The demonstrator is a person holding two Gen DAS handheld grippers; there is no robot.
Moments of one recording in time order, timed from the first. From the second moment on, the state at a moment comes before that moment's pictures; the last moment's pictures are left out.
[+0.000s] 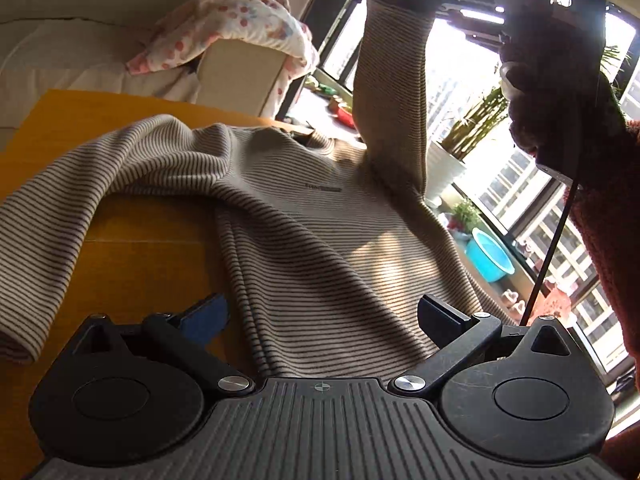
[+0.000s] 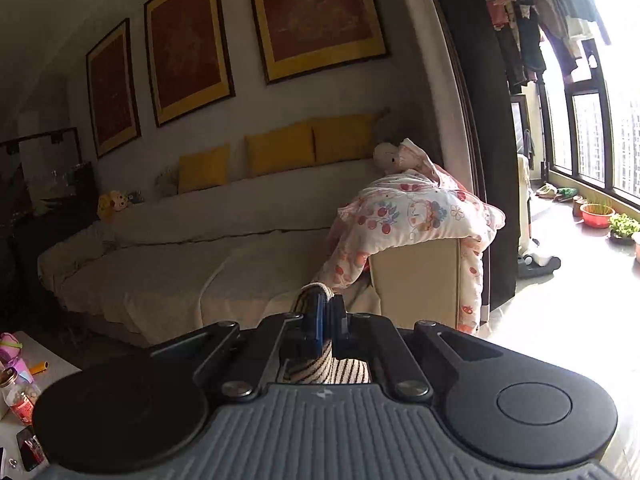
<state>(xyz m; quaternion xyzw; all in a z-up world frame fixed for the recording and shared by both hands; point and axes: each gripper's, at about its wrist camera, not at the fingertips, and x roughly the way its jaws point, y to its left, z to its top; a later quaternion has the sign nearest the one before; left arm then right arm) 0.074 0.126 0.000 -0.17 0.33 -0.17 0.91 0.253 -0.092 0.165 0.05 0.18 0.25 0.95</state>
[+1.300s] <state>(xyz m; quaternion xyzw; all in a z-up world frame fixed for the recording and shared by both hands) 0.025 0.239 0.036 -0.18 0.26 -0.01 0.95 0.135 -0.015 -0.008 -0.48 0.15 0.28 0.82</state>
